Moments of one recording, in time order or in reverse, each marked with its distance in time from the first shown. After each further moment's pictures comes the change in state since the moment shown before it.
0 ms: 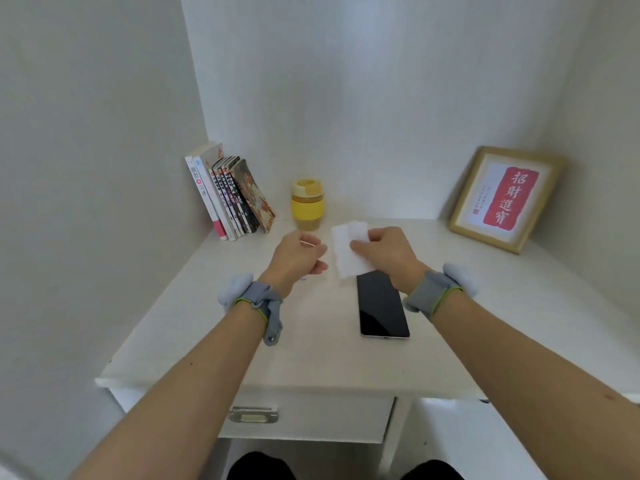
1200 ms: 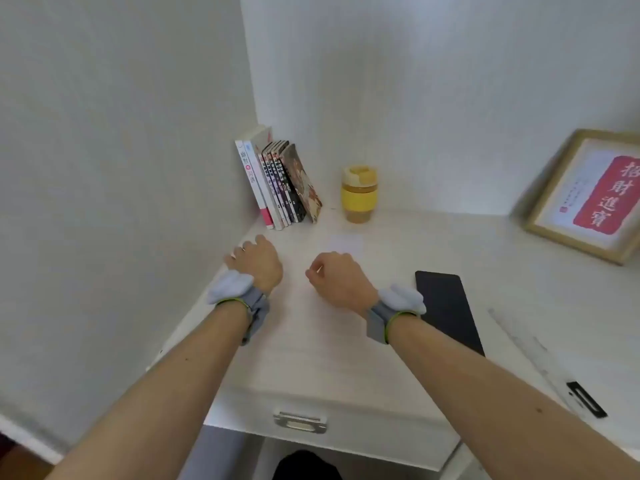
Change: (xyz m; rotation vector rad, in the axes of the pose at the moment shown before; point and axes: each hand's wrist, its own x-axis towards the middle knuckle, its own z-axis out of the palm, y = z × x) left_hand 0.038 -0.064 -0.100 1.147 0.461 -0.261; right_hand -0.004 -0.011 0.150 -0.616 -0.366 -0.327
